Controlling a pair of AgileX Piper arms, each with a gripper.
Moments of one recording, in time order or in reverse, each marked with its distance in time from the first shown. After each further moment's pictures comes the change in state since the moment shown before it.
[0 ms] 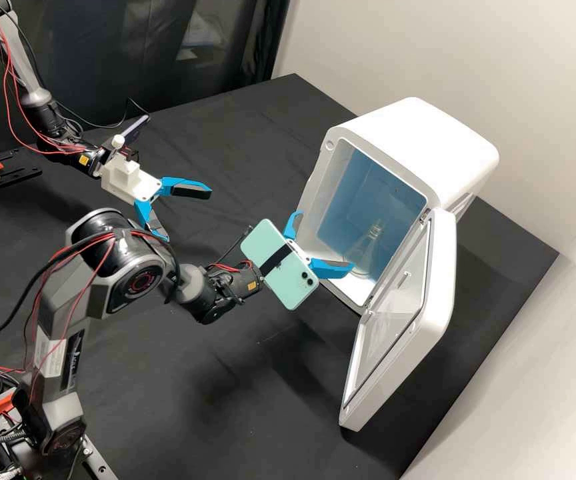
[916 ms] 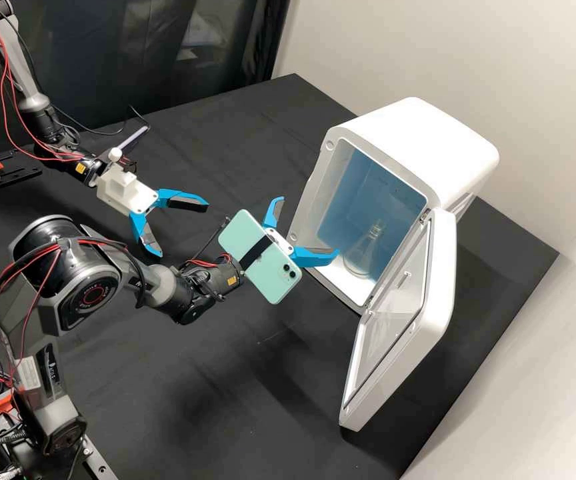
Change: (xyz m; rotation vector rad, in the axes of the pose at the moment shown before) left arm 0.007 -0.006 0.012 0.004 -0.010 -0.038; right arm -0.048 0.015 -0.030 0.030 0.080 -0.018
